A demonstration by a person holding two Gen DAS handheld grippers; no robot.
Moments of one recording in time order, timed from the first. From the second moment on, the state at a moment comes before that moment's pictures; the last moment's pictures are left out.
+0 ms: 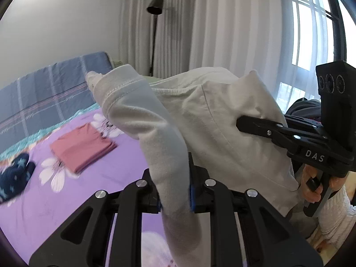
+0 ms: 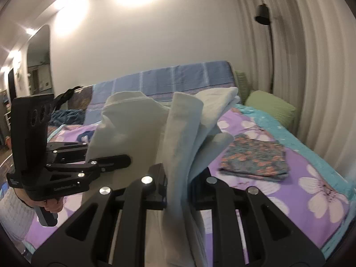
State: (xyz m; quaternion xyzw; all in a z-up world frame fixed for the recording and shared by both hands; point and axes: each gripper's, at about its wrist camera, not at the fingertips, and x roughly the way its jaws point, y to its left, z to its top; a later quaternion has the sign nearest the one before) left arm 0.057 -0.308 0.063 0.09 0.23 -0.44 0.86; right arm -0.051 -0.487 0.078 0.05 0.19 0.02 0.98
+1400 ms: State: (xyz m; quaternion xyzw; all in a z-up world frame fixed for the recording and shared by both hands) left arm 0.268 -0.580 0.062 0.19 0.22 -0.35 0.89; right arm 0.195 -0.705 0.069 0.10 0.20 -0.21 0.95
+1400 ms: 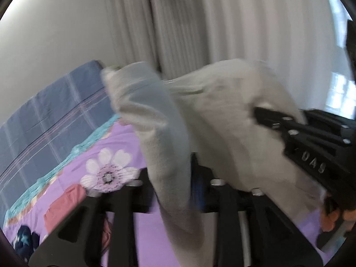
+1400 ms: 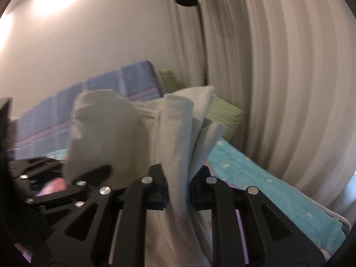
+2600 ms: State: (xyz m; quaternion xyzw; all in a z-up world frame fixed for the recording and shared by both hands) left arm 0.164 -0.485 -0.025 0.18 0.26 -0.36 0.87; right arm 0.183 -0.701 -0.083 0.04 0.34 -0.39 0.85
